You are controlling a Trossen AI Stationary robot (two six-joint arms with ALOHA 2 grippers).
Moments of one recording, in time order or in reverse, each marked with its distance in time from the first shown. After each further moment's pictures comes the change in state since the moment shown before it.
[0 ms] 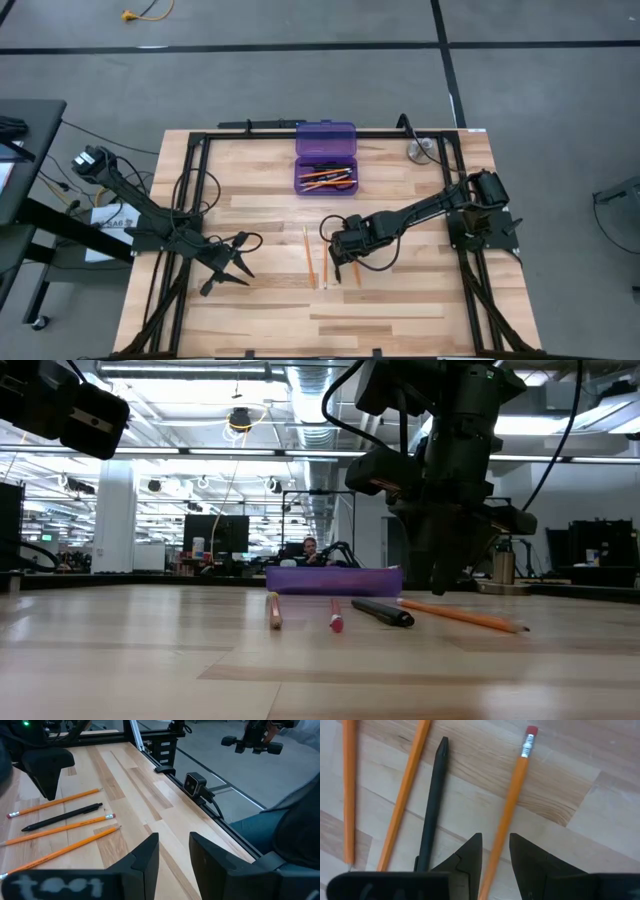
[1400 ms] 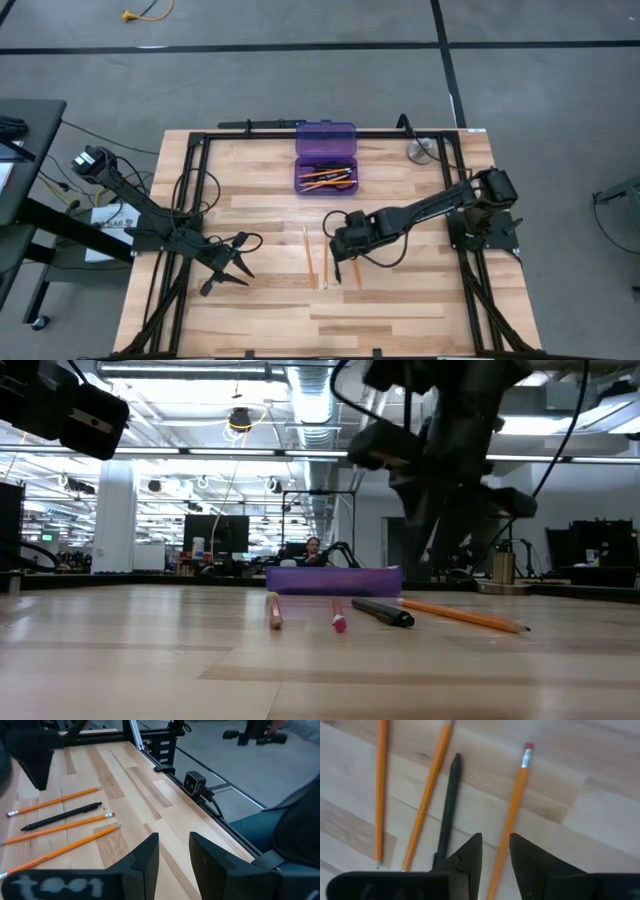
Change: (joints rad) left arm 0.000 0.000 0.000 -0.006 0.002 0.001; right arm -0.003 -0.070 -0.003 -0.011 0.031 0.036
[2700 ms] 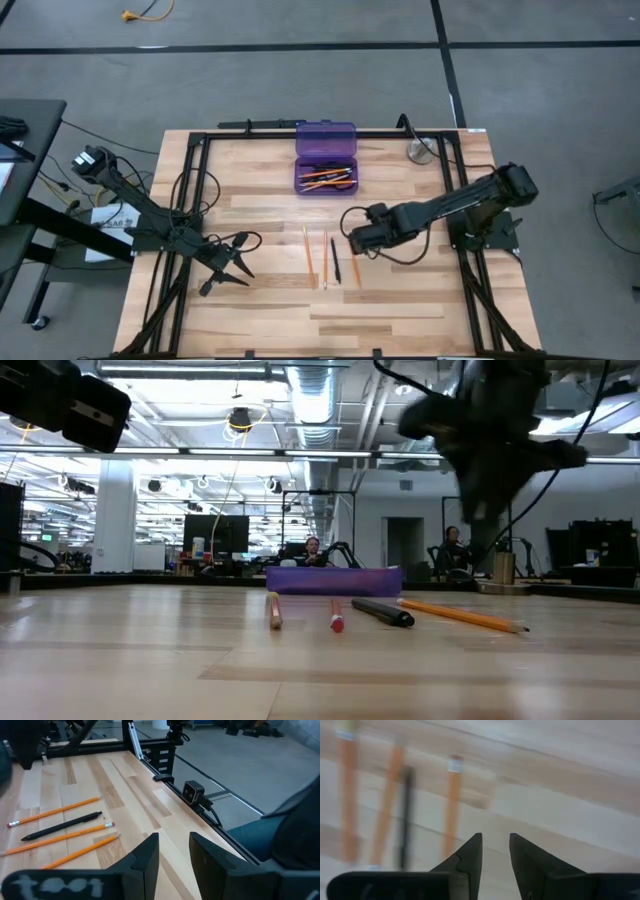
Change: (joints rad) left arm 0.000 0.000 -0.001 0.044 -0.001 0.009; right arm 0.043 -0.153 0.003 -0.324 0.093 0.121
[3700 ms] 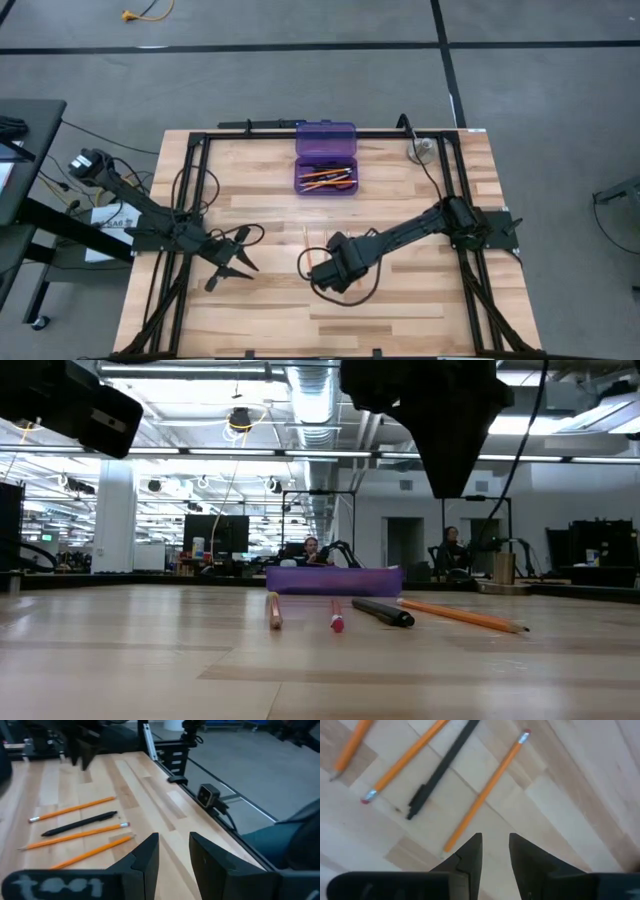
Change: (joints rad) left arm 0.069 0.000 0.000 0.002 0.008 -0.003; right arm 0.116 0.528 0.773 -0.526 -0.004 -0.373
